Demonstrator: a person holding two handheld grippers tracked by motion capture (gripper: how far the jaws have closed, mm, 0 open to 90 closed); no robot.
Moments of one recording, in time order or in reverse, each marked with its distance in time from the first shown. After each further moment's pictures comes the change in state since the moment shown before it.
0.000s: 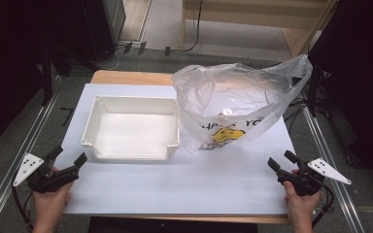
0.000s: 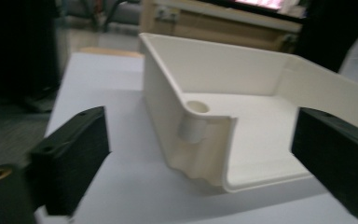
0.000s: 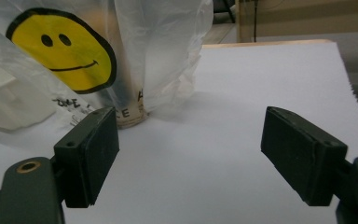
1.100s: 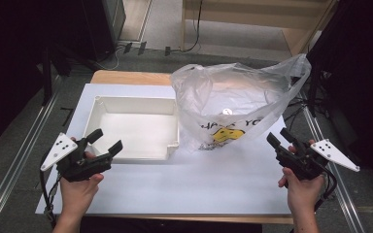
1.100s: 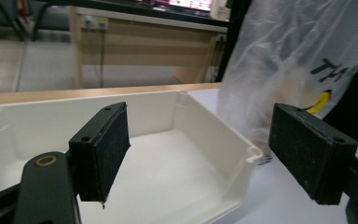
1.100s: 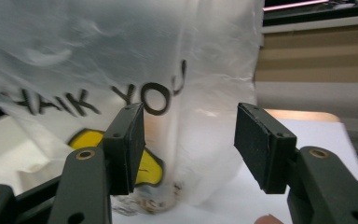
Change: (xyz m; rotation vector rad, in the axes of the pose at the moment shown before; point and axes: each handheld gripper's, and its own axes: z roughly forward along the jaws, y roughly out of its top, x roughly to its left) left arm -0.121 0.075 0.021 0.020 -0.286 0.075; right arm 0.052 0.079 0.006 -0.105 -0.059 -0.056
